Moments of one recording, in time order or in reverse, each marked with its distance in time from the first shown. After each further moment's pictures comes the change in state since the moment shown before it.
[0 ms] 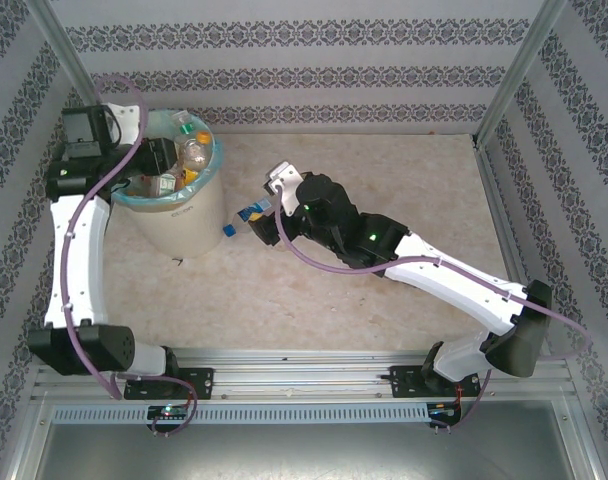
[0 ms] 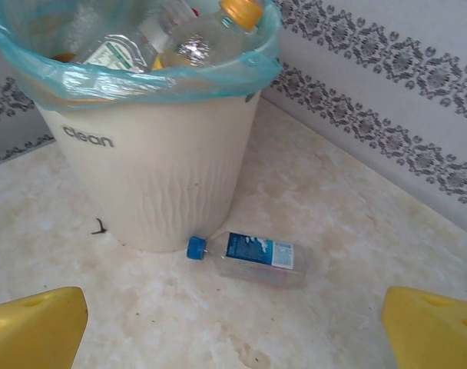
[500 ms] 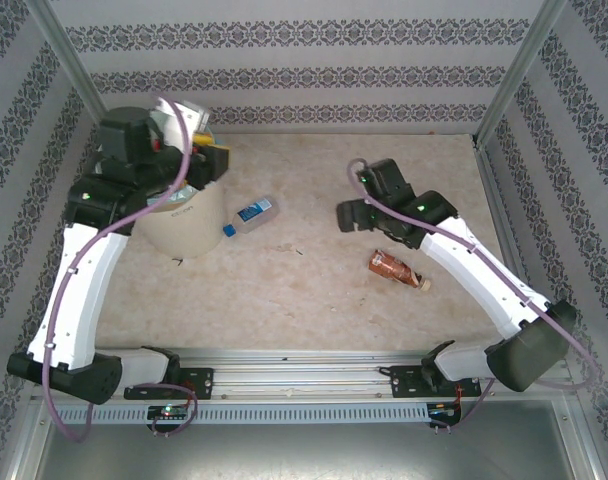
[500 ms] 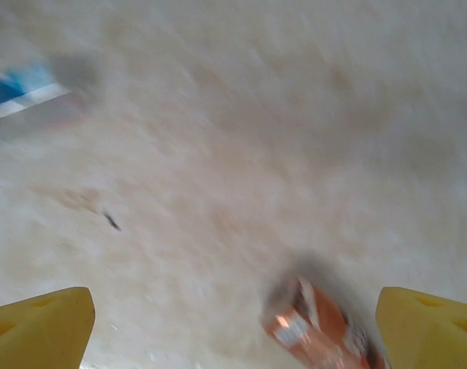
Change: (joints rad) left arm -0.426 -0.102 -0.005 0.107 -0.043 0.140; right arm -0.449 -0.093 -0.125 -0.512 -0.060 0.321
